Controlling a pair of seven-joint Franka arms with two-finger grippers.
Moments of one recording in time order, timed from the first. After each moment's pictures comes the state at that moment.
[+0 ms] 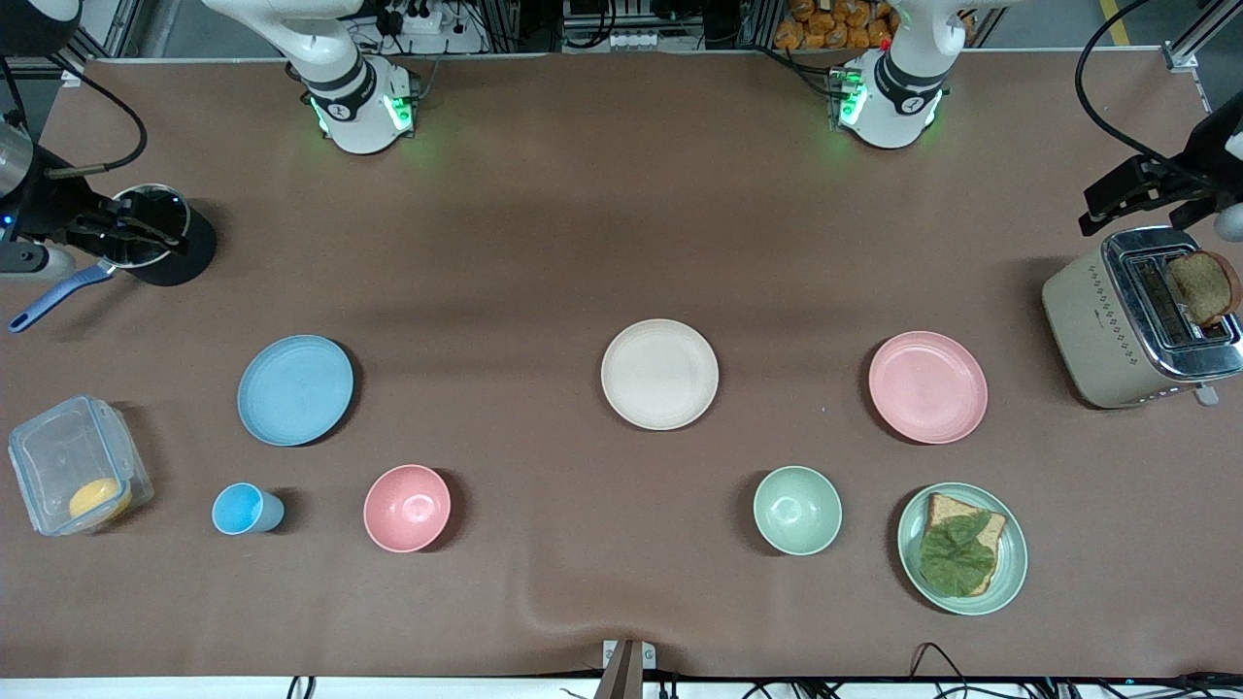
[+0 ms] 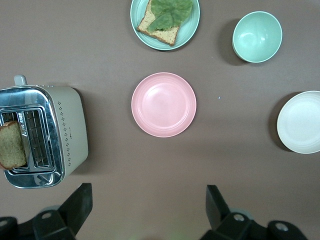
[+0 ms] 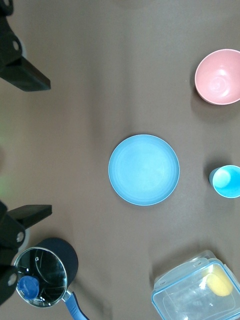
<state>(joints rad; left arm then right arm) 0.04 -0.06 -0.07 -1.58 0.00 1.52 -0.08 -0.03 -0.05 0.02 -1.67 0.00 1.54 0.00</state>
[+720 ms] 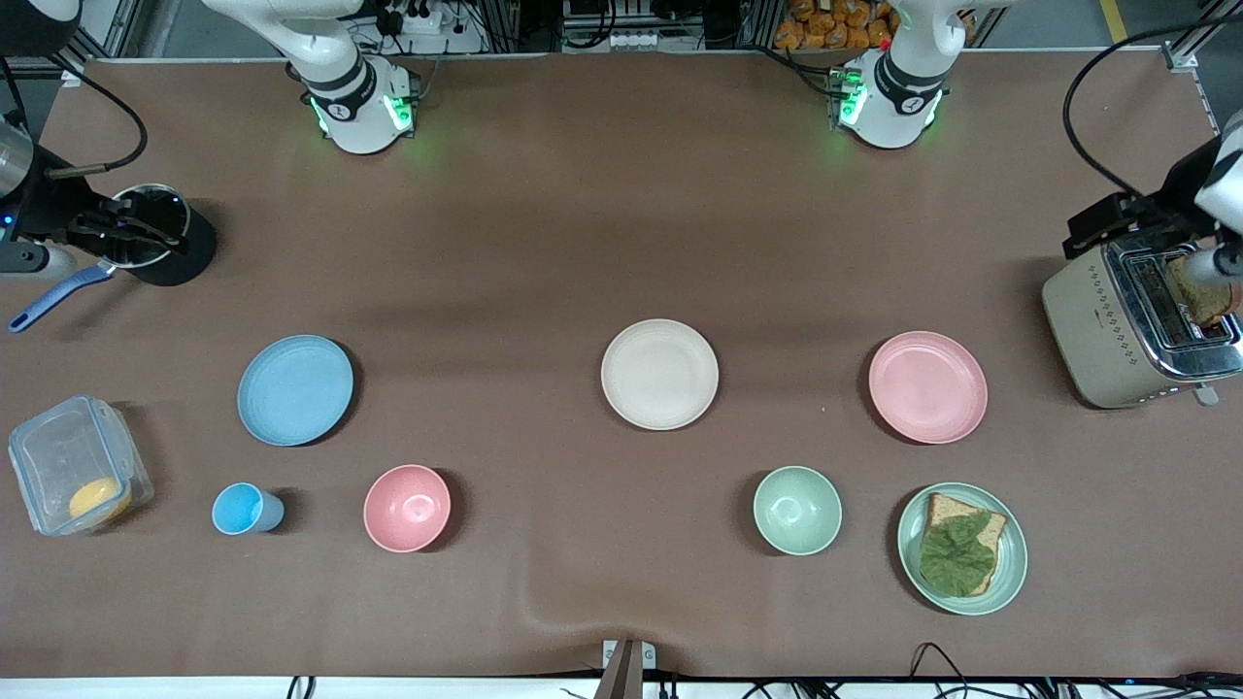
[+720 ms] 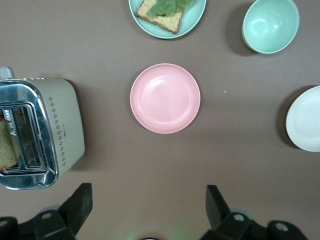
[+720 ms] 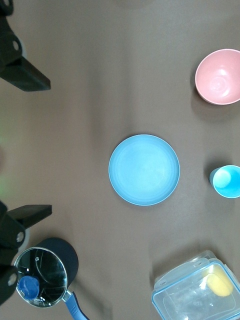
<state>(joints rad) 0.05 0.03 -0.06 -1.58 0.00 1.53 -0.08 -0.03 -0.05 0.02 -1.67 0.00 1.54 0.00</state>
